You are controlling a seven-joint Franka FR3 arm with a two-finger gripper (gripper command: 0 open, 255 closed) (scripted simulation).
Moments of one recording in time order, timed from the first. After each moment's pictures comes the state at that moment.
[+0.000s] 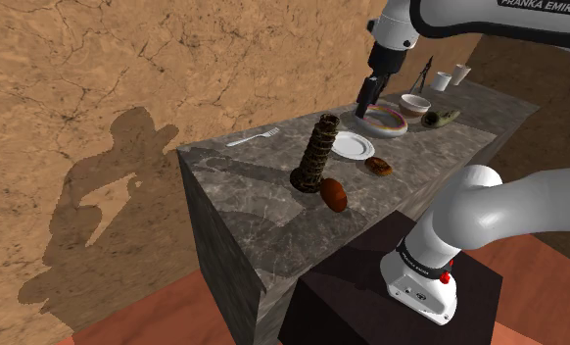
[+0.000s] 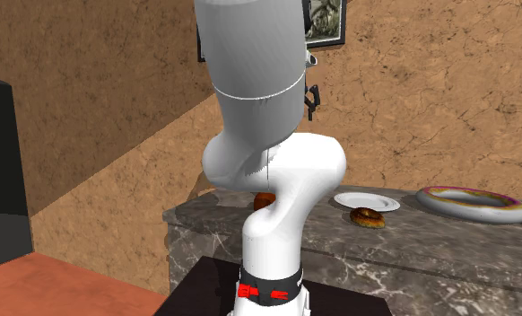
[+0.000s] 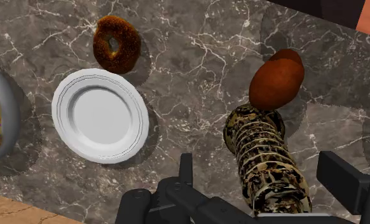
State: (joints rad) arm 0.02 -0.82 -0.04 -2.43 -0.09 1.66 -0.15
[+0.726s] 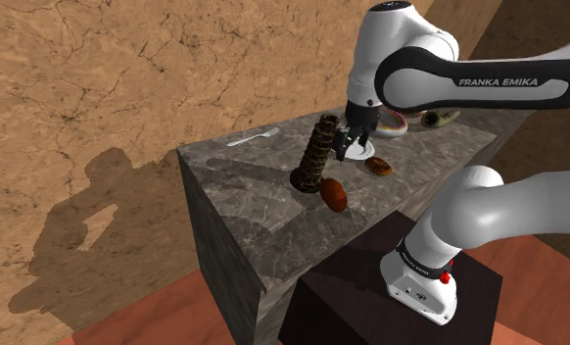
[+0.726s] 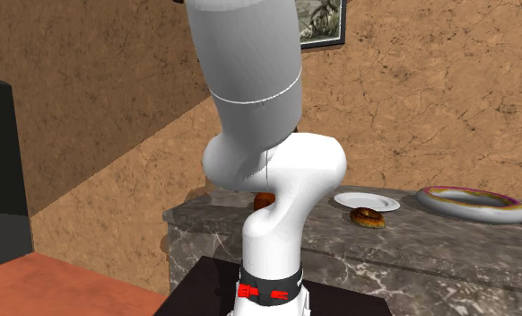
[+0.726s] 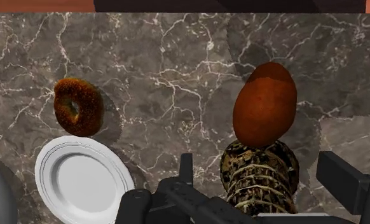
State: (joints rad) arm -0.01 -0.85 0.20 -2.67 -0.01 1.80 0.24
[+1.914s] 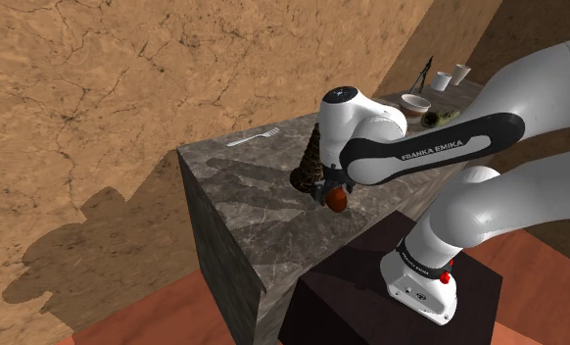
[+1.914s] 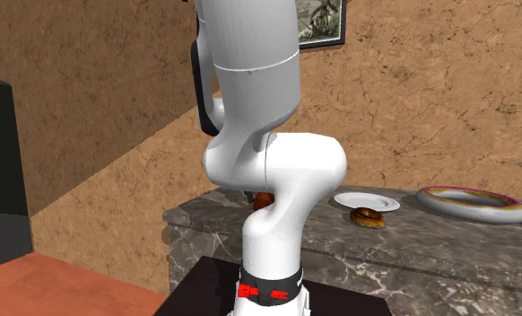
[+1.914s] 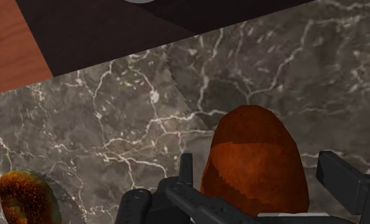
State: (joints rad) arm -0.05 -0.62 0.47 -2.87 0.08 2.11 0.66
